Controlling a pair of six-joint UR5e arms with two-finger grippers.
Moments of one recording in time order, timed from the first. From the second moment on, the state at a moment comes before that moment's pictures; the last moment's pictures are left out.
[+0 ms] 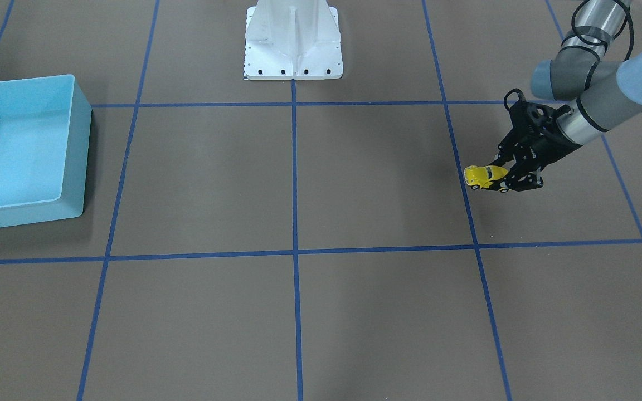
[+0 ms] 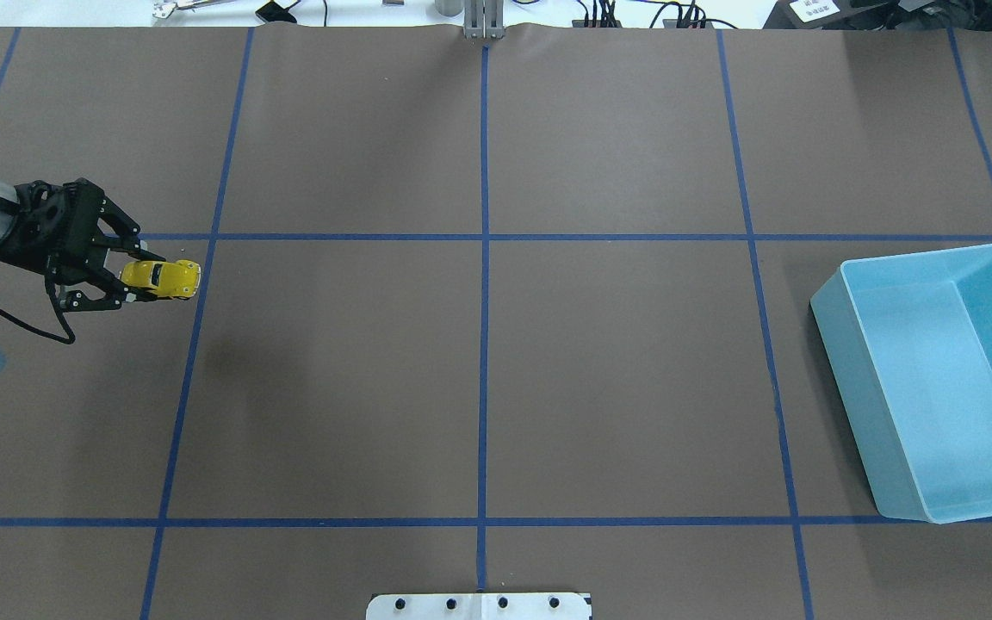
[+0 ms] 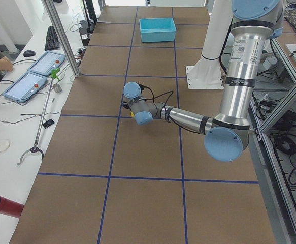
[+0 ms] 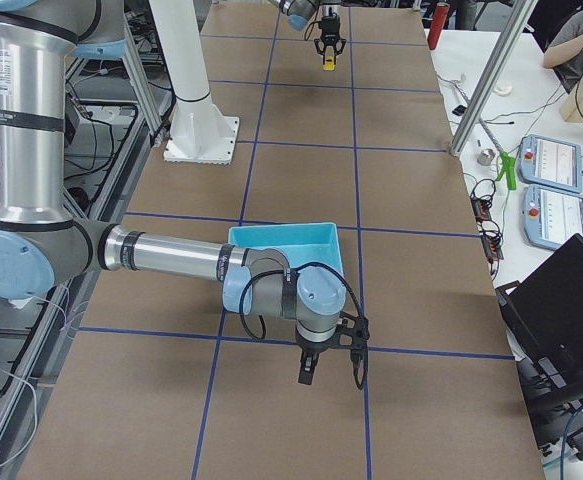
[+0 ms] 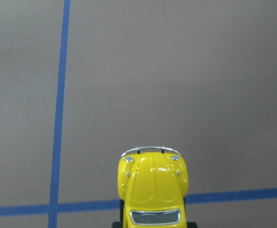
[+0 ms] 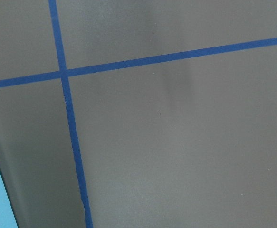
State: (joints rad) left arm -0.94 -1.73 -1.62 -2.38 -2.38 0.57; right arm 1.62 -1.66 1.58 -1.53 2.28 0.10
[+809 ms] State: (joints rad) left arm -0.84 -1.83 -1.52 -2.39 -2.38 0.57; right arm 1.62 -1.66 1.58 -1.53 2.28 0.10
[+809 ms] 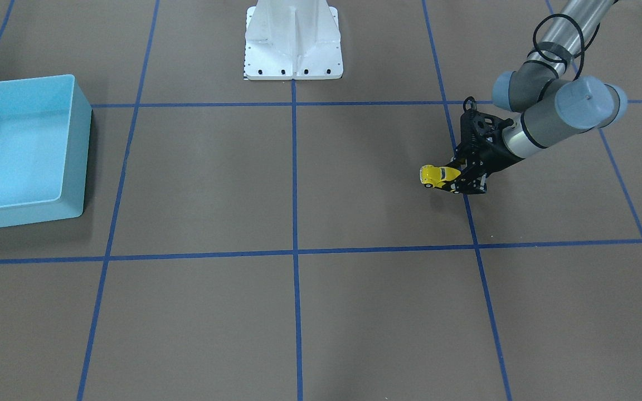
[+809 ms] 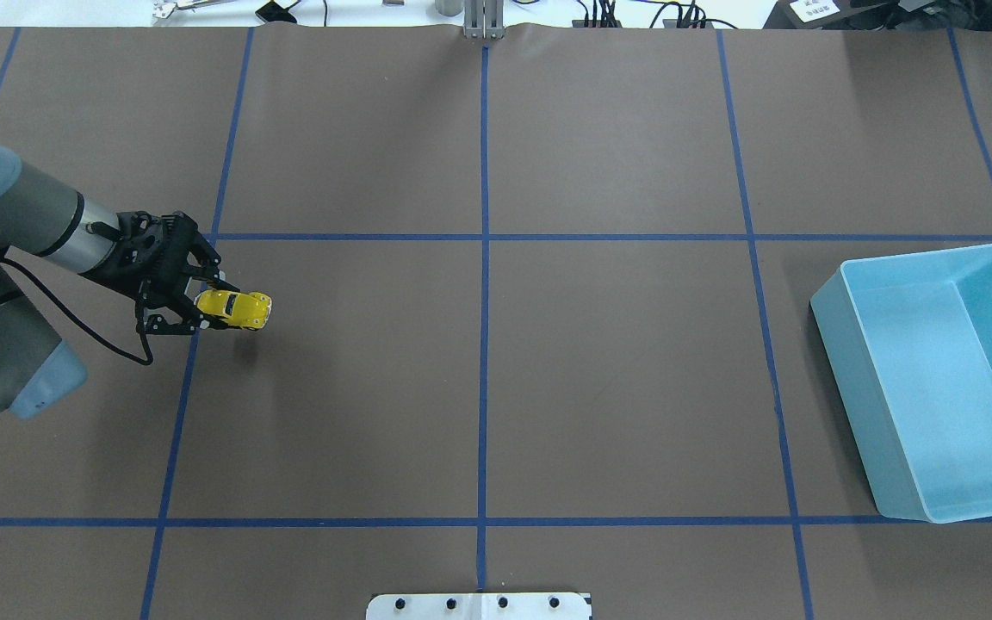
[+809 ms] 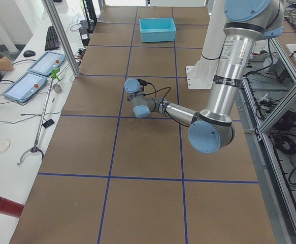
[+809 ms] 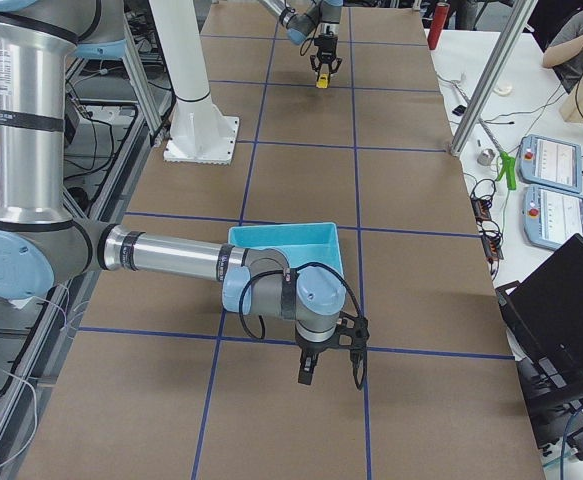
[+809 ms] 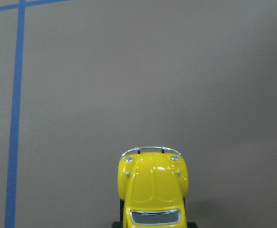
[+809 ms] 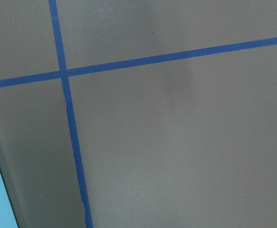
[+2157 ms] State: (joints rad) left arm -0.82 -1.81 -1.44 -2.48 -2.38 0.57; right arm 1.62 -1.66 1.58 -1.53 2.28 0.10
